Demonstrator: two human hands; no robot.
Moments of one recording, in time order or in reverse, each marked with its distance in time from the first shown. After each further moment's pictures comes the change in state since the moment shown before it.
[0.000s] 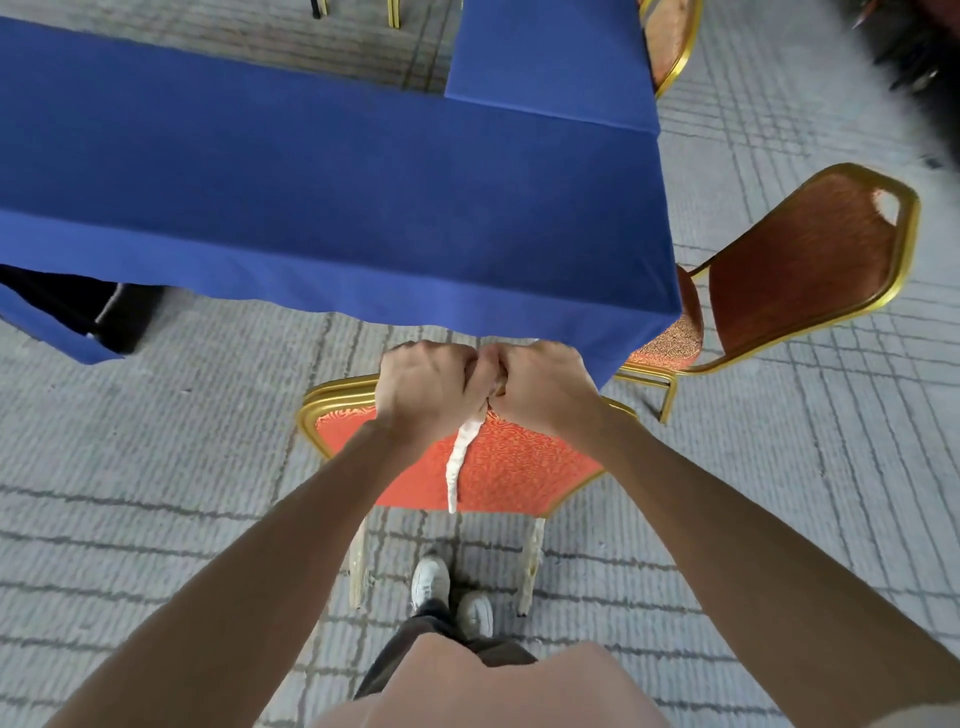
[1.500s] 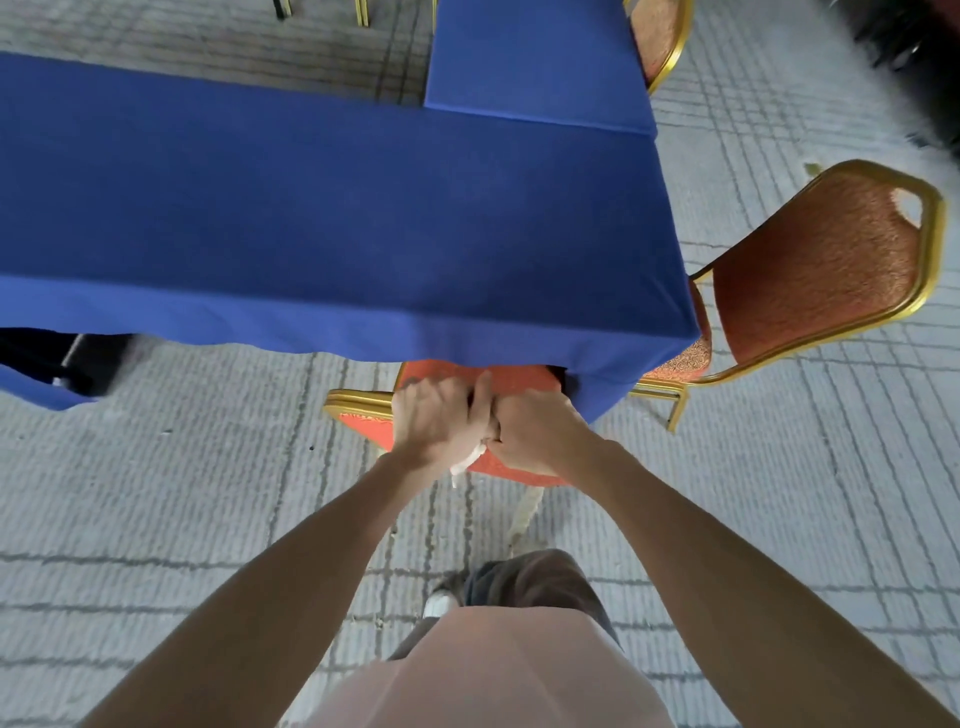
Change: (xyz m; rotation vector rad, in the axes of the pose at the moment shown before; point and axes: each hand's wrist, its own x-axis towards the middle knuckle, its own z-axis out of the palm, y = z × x) left_hand 0.072 -0.037 0.076 0.159 -0.238 0.012; right_hand 0.079 0.022 0.040 -0.017 -0.316 -0.004
